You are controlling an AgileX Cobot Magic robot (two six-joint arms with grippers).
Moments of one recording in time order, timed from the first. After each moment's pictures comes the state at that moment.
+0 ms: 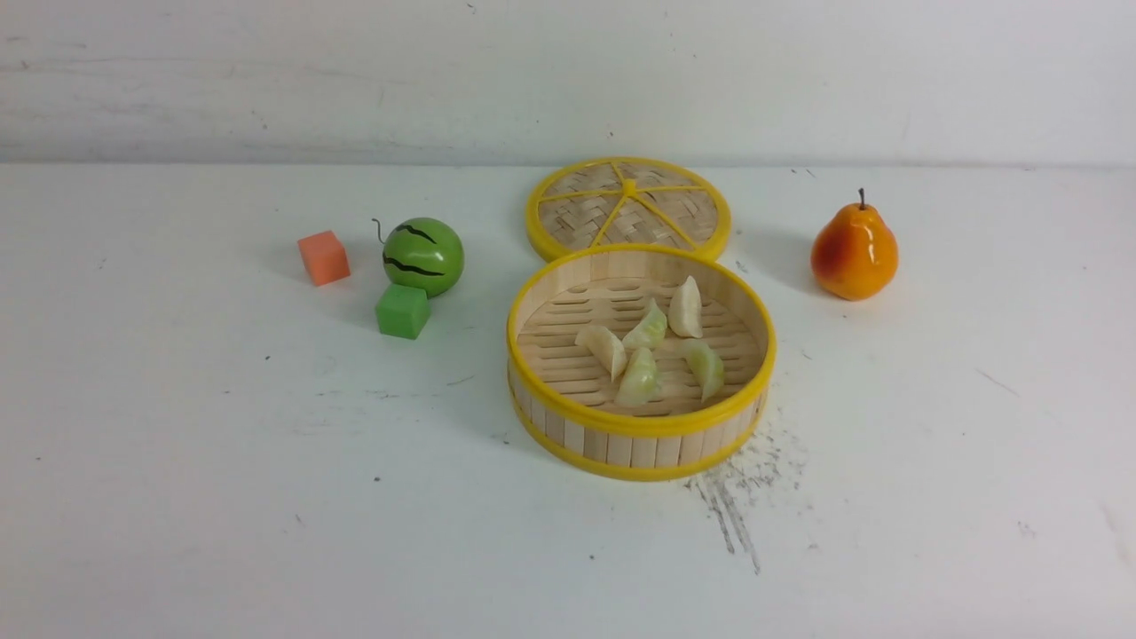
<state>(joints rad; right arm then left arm) -0.01 -0.01 0.02 -0.04 0.38 0.10 -0.55 0.08 -0.51 0.07 0.71 -0.34</state>
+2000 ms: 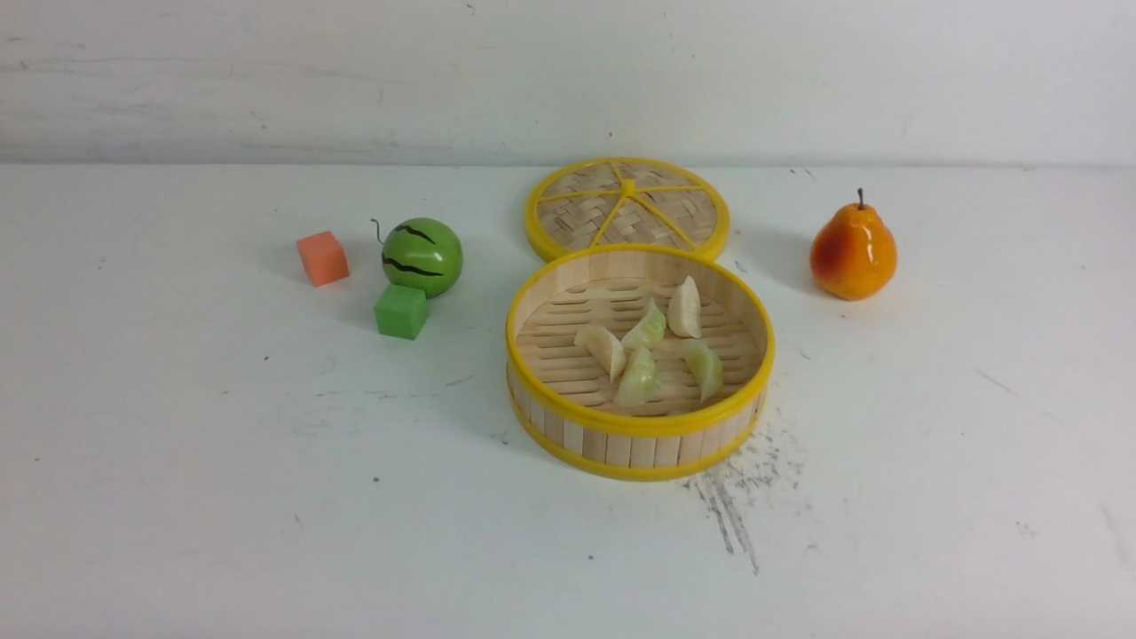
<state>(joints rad) -0.01 -0.01 0.02 -0.04 0.38 0.10 -0.02 -0.01 0.03 0.04 0.38 -0.32</state>
